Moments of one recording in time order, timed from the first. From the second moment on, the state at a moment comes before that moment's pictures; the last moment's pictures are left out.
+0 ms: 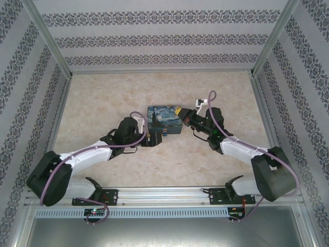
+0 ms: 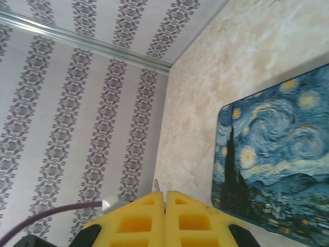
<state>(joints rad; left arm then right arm) -0.62 1.34 0.59 0.08 0.34 -0.65 0.43 1.34 0.55 0.59 -0.46 1.15</state>
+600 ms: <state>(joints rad) -0.67 1.64 0.57 0.40 0.23 -0.56 0.40 1.48 0.56 0.55 -0.44 1.14</state>
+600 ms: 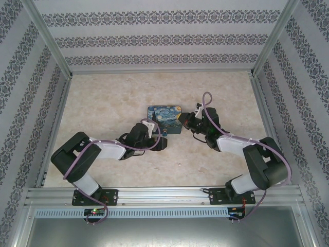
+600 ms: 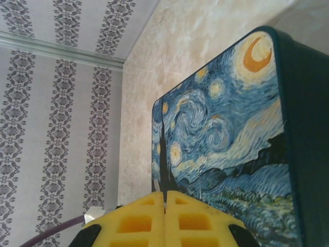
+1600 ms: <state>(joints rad) -0.67 1.85 0.72 0.56 0.21 -0.47 0.33 1.72 0.64 0.76 -0.51 1.23</state>
